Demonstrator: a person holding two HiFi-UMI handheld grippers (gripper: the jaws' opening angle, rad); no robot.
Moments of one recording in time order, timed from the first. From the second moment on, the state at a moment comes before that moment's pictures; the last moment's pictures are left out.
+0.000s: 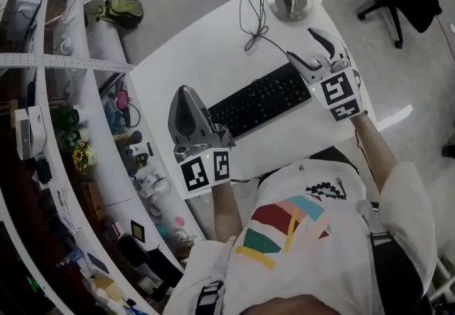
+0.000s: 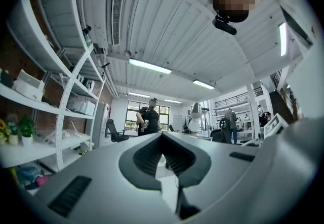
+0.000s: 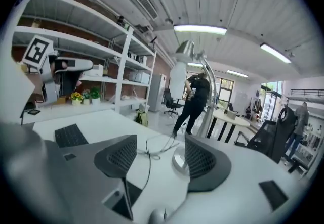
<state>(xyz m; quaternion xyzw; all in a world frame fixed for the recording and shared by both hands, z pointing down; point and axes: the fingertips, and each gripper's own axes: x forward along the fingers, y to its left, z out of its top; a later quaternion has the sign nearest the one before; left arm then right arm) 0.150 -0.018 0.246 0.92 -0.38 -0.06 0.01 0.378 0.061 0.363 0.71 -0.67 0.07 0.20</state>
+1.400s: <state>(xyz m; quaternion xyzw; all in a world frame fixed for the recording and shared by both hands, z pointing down) 0.098 -0.054 0.194 0.91 -0.41 -0.08 0.02 0.216 -0.014 0.243 0.62 -0.77 0.14 0.01</state>
